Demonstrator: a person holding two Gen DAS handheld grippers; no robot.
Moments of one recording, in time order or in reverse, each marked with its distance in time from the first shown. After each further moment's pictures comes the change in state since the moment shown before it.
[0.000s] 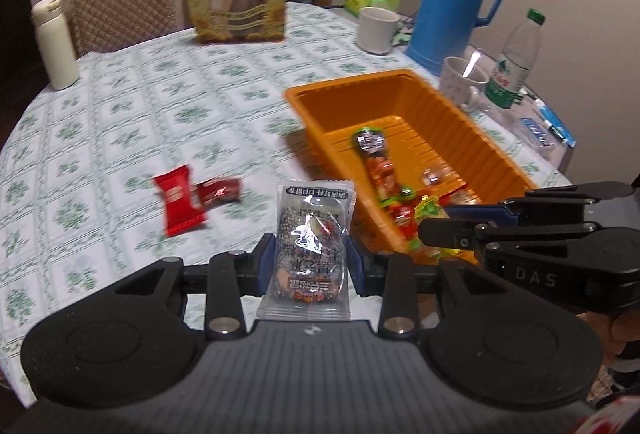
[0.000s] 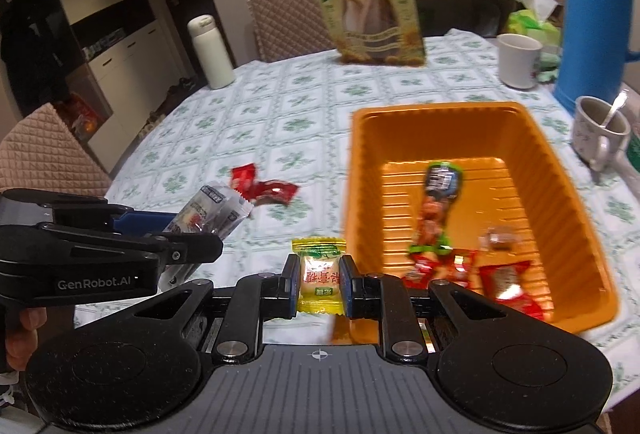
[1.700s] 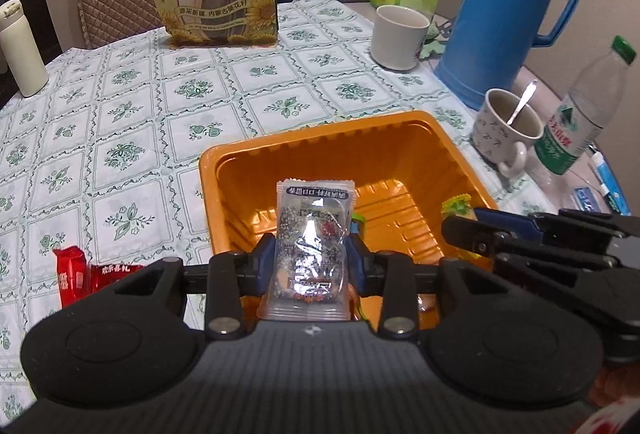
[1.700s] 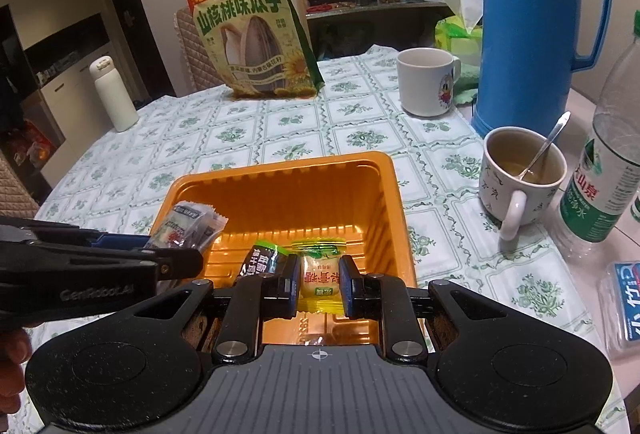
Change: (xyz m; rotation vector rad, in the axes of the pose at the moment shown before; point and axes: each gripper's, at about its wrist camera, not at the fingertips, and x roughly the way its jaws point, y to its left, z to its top) left arm 0.138 -0.066 0.097 -0.112 0.048 0.130; right arm 0.048 -0.146 0.065 0.026 -0.039 -0.086
